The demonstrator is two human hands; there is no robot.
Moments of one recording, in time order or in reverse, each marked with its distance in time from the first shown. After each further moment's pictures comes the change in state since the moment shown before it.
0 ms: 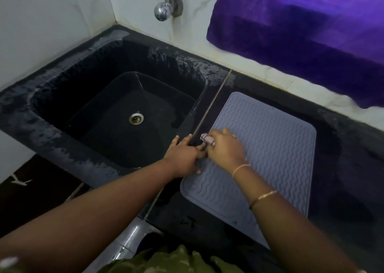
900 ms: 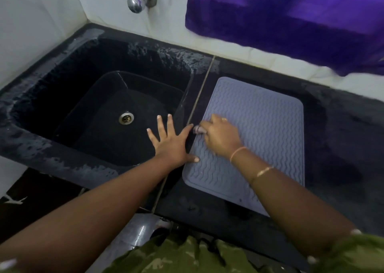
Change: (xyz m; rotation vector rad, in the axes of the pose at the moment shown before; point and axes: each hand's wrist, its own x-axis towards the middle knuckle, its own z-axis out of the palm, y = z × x) left_hand -0.008 -0.007 0.012 -0.104 0.179 -0.302; right_hand -0.013 -0.002 -0.004 -0.161 0.038 -0.130
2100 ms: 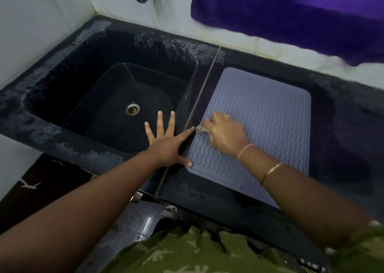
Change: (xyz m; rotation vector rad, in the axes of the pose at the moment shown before) left_hand -0.025 -0.024 0.001 0.153 -0.152 0.134; right_hand -0.026 -0.004 -0.003 -0.055 -0.040 -0.154
